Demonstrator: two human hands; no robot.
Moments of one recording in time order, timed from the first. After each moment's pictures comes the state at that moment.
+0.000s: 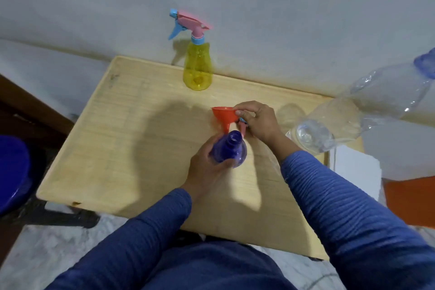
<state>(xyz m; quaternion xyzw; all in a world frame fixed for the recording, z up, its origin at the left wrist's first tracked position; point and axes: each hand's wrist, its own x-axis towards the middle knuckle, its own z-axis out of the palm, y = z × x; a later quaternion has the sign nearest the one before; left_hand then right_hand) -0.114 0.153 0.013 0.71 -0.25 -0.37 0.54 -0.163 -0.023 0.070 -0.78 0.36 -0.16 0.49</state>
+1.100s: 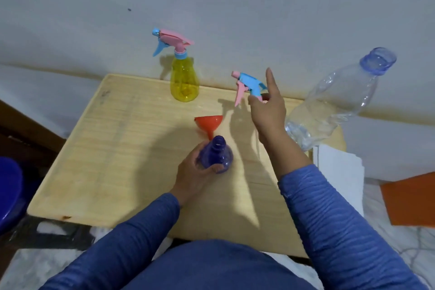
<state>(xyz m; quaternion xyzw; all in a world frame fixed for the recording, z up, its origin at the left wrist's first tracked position) -0.114 0.153 0.014 0.72 -0.26 -0.37 0.52 -0.181 -0.024 0.128 -0.66 0.49 -0.32 0.46</state>
